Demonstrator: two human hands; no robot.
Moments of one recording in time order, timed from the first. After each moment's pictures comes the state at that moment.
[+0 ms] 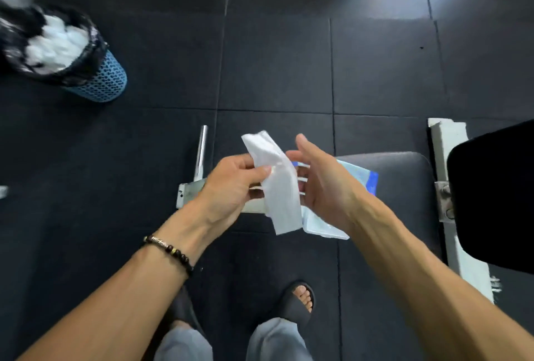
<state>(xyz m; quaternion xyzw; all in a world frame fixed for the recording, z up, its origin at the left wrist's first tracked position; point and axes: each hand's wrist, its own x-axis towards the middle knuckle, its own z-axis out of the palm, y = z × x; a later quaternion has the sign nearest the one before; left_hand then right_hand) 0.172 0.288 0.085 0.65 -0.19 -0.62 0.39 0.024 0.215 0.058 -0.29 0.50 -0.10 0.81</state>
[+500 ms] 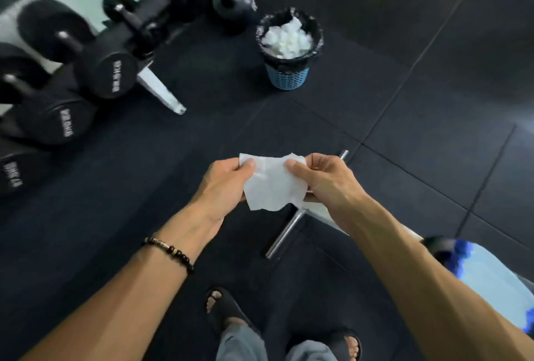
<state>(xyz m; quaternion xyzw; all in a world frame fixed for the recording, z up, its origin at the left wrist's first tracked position) 0.394 0.546 0.187 0.79 0.02 -0.38 0.47 0.308 0.391 0.163 -0.62 0.35 0.07 0.70</state>
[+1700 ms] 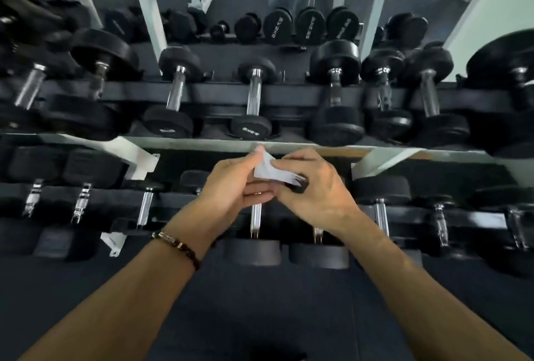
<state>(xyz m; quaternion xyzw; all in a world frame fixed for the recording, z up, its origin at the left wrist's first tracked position) 0.872 1.072 0.391 0.59 0.30 -0.03 0.75 0.934 0.930 0.365 -0.83 -0.30 0.11 0.45</state>
